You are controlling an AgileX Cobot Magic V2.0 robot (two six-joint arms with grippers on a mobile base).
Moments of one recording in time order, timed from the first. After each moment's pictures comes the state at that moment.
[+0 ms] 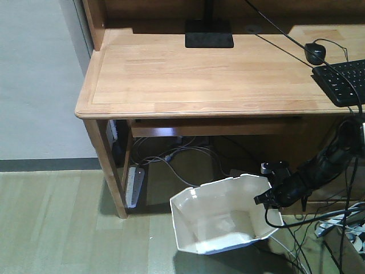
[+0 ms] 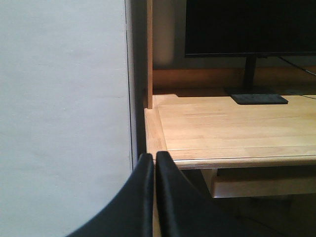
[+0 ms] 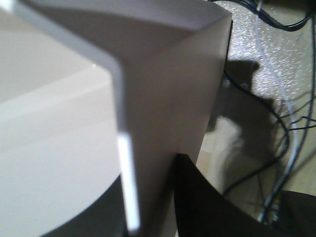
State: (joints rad) left arm 0.02 -0.02 0.03 -0.31 0.12 0.26; right arm -0.11 2.78 -1.33 1.12 0.26 -1.43
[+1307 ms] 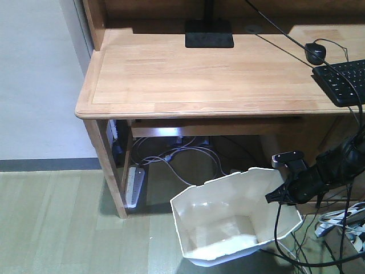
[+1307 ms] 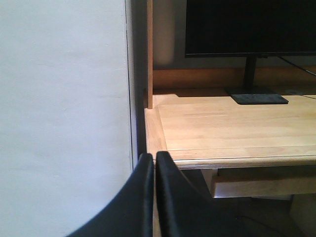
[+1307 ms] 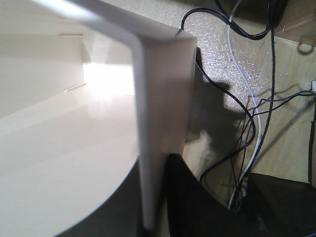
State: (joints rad) left arm 0.02 -0.02 0.03 -0.31 0.12 0.26; right arm -0.11 2.41 -0.95 1.34 0.19 -1.70
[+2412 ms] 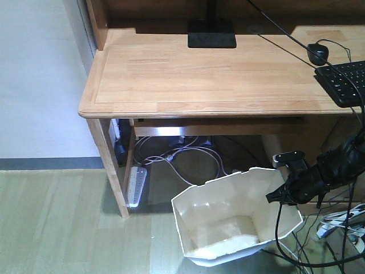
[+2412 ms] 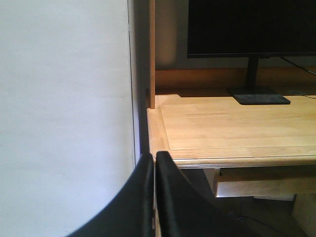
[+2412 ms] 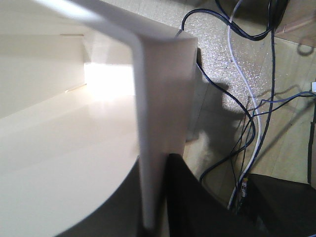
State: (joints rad) left arm 0.02 -0.02 0.03 -0.31 0.12 0.26; right arm -0.11 2.41 -0.95 1.34 0.18 -1.70
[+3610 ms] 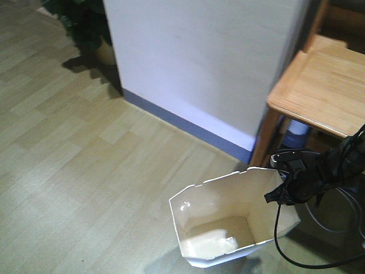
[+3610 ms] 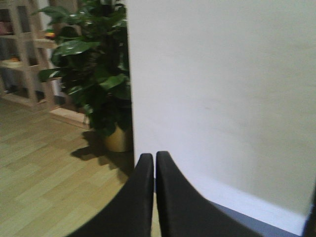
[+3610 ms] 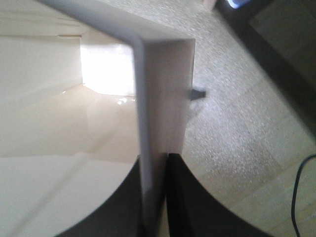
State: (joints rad) left arm 0.02 -0.02 0.03 -0.31 0.12 0.26; right arm -0.11 2.41 -0.95 1.34 0.20 -1.69
